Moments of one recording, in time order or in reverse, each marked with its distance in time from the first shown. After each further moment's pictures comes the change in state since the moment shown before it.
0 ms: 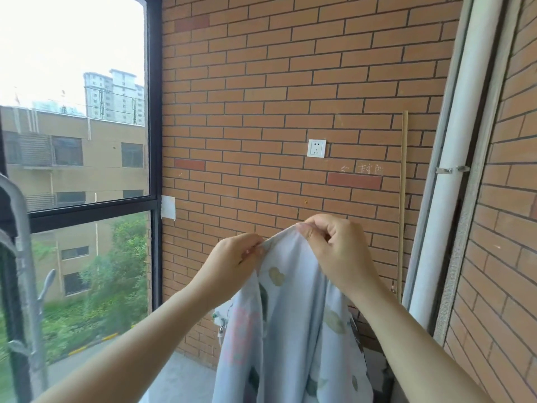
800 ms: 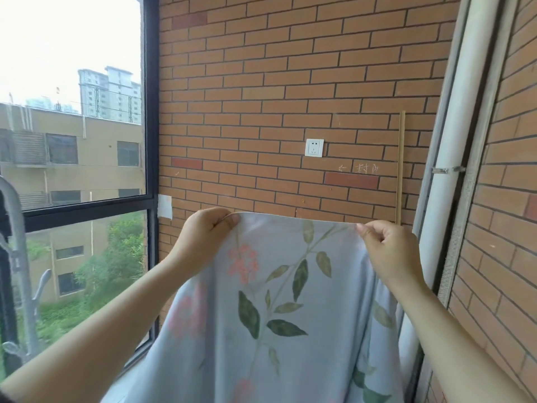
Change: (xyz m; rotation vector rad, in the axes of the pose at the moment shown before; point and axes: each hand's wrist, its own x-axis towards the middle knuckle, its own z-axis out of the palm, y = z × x) left_hand 0.027 -0.020 -0.033 -0.031 0.165 -0.168; right_hand -0.006 0.068 -0.048 -0.267 0.180 0.277
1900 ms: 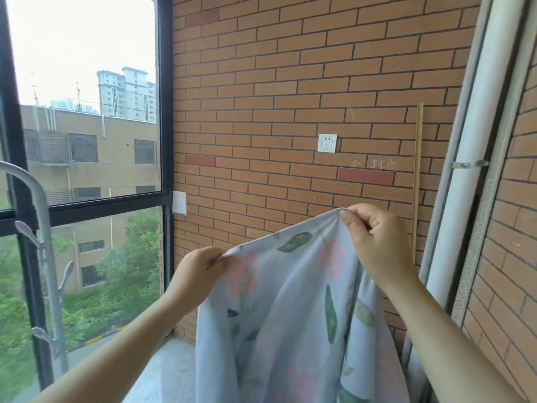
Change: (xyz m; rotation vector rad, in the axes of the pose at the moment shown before) left_hand -0.048 -0.057 0.009 0.132 -0.090 -0.105; right_hand -0.009 -0.047 0.013 0.249 -0.031 -0.237
